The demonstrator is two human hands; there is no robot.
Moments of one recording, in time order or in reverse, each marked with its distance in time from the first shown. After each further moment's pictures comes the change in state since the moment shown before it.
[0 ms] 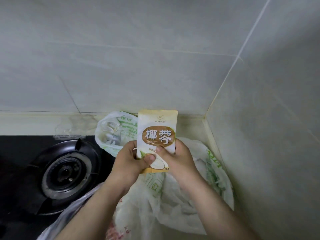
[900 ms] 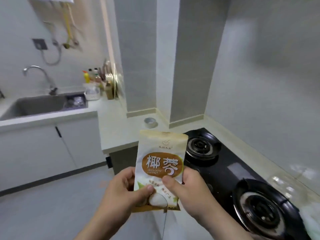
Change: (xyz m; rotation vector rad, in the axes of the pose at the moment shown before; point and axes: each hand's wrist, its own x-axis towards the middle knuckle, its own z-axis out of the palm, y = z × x) left_hand -0.472 -0.007 -0.272 -0.223 1.101 0.261; right_hand -0.330 -0.119 0.340 -0.240 -1.335 -0.318
